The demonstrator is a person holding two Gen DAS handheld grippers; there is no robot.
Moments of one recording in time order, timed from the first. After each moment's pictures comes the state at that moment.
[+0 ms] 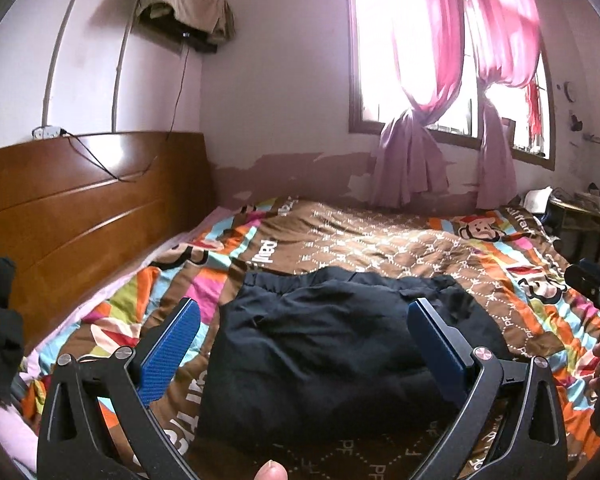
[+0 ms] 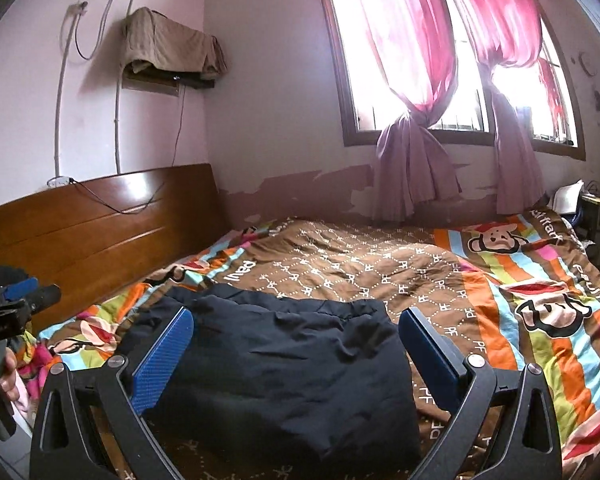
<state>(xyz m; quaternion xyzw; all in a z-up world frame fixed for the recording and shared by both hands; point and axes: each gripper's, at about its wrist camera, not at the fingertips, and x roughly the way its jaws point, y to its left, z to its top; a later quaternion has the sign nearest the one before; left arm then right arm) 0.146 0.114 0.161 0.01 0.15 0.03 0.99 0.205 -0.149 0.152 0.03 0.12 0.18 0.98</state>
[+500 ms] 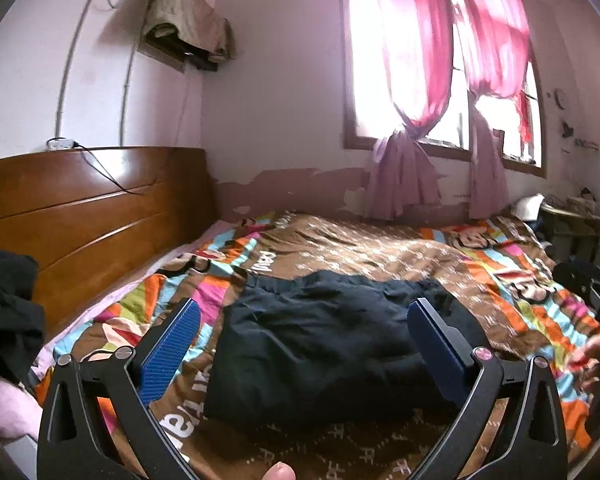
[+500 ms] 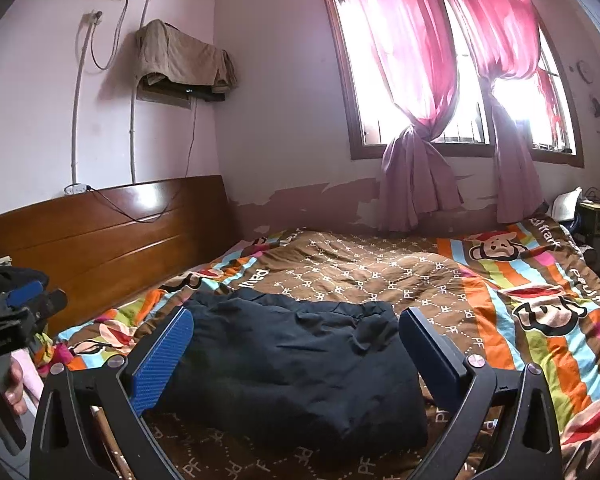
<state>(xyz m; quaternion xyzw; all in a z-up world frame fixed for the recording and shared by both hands) 0.090 0.102 0.164 0.02 0.13 0.01 0.99 0.148 -0.143 0.161 0.03 0.10 0.19 0.98</state>
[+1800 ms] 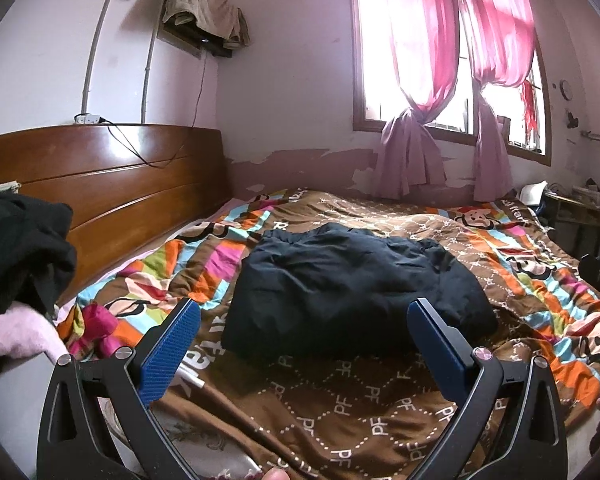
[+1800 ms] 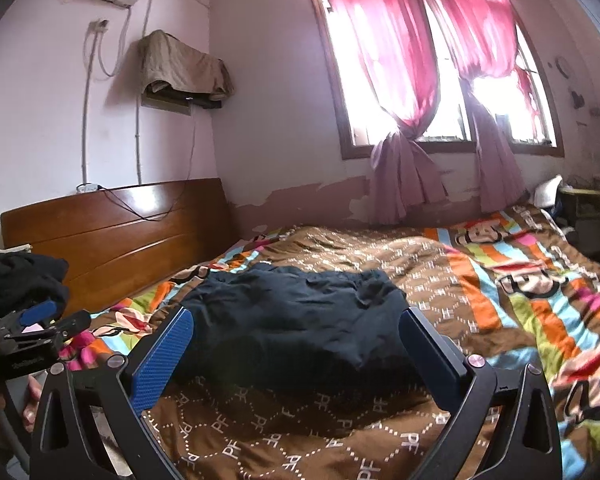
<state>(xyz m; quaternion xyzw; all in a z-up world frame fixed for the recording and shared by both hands) 0.003 0.098 0.107 0.01 0.14 0.05 0.99 0.046 -0.139 0.112 0.06 0.10 0.16 0.98</state>
